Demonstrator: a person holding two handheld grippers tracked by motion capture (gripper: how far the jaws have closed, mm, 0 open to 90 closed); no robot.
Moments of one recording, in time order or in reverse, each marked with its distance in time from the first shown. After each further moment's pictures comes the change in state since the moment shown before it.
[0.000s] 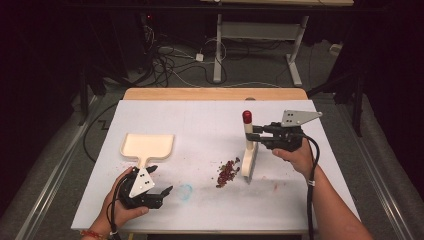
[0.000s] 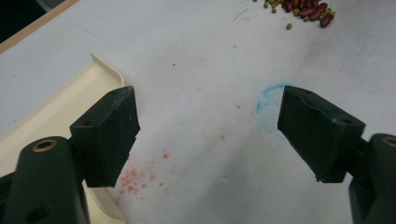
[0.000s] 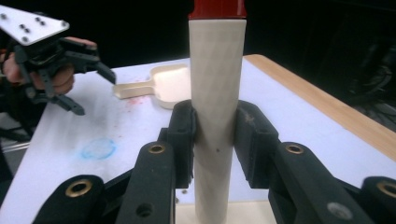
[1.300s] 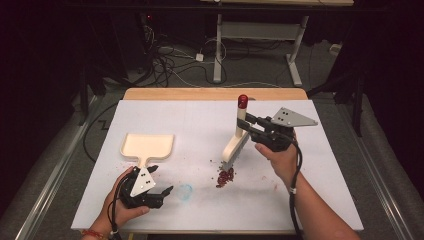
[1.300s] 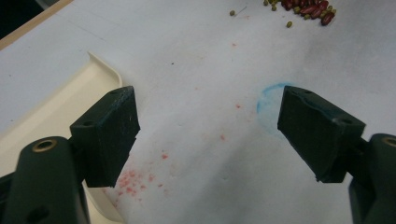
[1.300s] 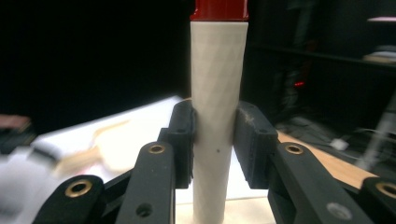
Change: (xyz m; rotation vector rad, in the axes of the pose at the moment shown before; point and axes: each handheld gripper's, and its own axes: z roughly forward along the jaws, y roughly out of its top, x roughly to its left) left arm -0.001 0.001 0.003 0.005 -0.005 0.003; right arm 0.044 0.031 0.022 -0.184 -0.382 0.093
